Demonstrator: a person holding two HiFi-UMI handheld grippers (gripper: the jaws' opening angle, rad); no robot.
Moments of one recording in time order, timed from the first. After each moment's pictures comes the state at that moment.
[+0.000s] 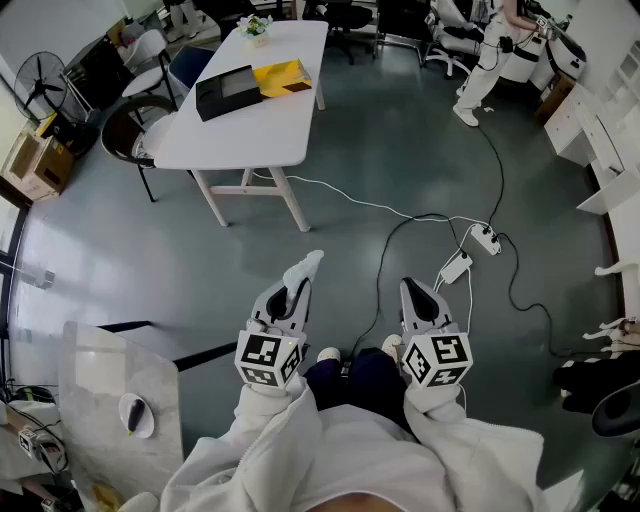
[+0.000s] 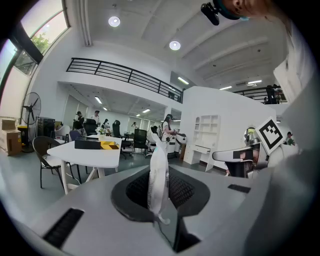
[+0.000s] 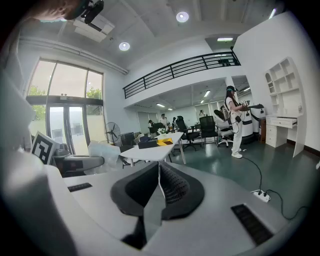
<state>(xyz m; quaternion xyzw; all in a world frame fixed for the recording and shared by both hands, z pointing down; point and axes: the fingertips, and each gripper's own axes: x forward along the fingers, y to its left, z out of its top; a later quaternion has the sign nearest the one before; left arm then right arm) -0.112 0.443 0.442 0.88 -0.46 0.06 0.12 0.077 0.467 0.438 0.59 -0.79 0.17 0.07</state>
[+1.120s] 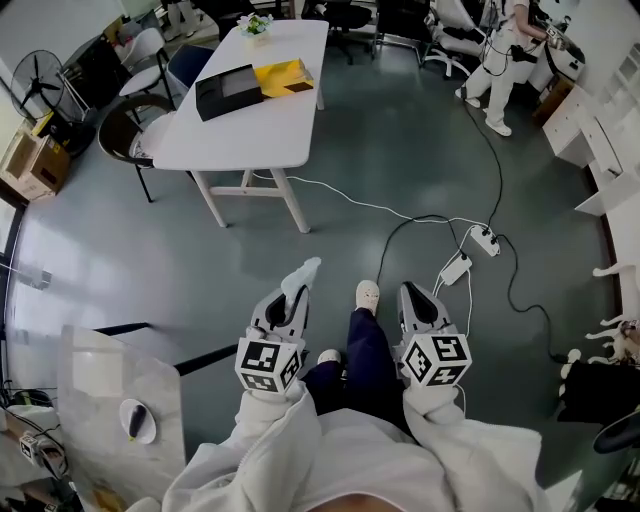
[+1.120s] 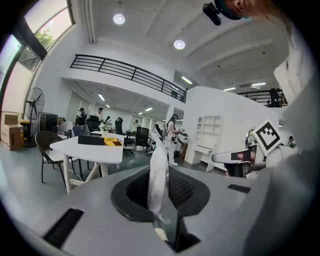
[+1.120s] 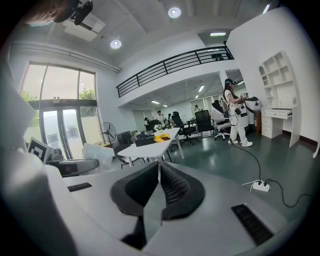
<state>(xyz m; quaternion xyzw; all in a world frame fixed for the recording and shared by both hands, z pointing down) -0.131 0.446 0.456 0.87 -0.47 0.07 0.15 0.070 0.462 0.458 0.60 -0.77 0.21 0.07</state>
